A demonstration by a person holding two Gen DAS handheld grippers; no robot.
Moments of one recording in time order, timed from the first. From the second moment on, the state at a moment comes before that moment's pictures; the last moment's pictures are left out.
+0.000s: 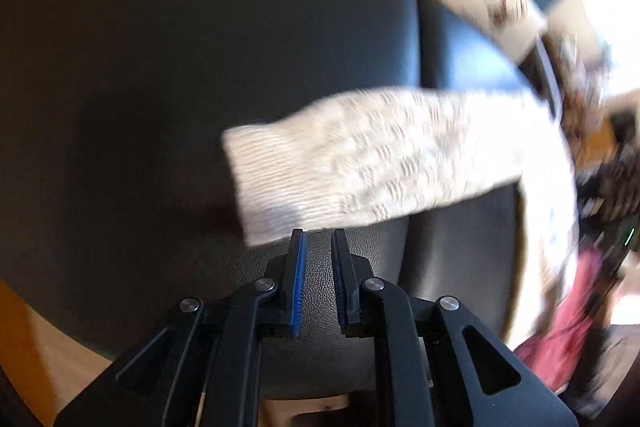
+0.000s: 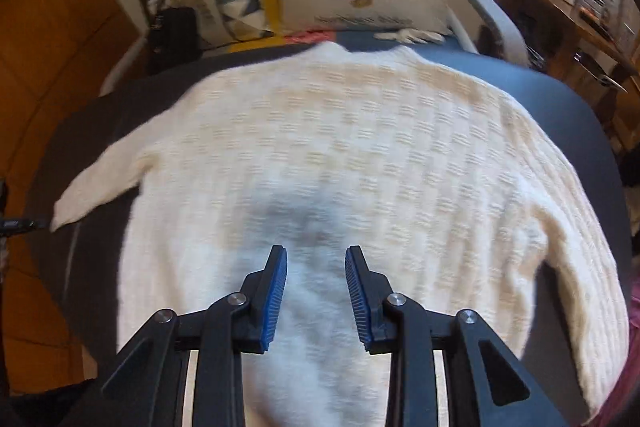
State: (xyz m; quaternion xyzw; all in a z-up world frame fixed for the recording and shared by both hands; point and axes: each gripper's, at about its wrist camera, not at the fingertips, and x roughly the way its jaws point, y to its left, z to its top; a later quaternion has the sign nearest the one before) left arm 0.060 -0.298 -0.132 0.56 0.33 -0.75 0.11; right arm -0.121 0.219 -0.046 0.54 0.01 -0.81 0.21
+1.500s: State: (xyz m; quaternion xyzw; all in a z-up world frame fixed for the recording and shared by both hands) left arm 0.055 -0.296 0.011 0.32 0.33 -0.88 0.11; right arm -0.223 -0.003 -0.082 0.51 0.13 -0.77 0.35
